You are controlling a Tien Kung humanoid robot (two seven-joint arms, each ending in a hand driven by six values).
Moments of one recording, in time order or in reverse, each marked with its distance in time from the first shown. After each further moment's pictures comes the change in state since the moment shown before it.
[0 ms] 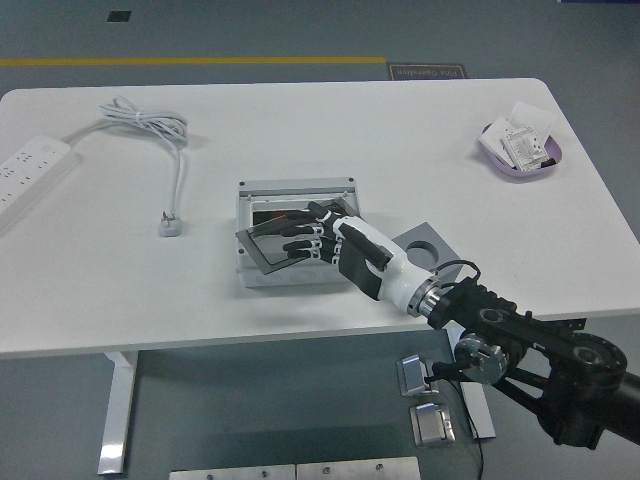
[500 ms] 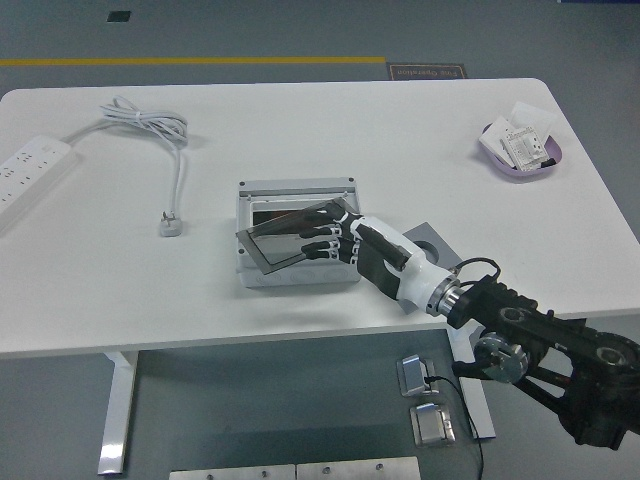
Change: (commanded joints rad) left arm -0.001 -0.002 0.001 0.000 -0.002 0.000 -0.001; right arm -0.010 -0.046 -0.006 0.016 -0.002 0.004 -0.015
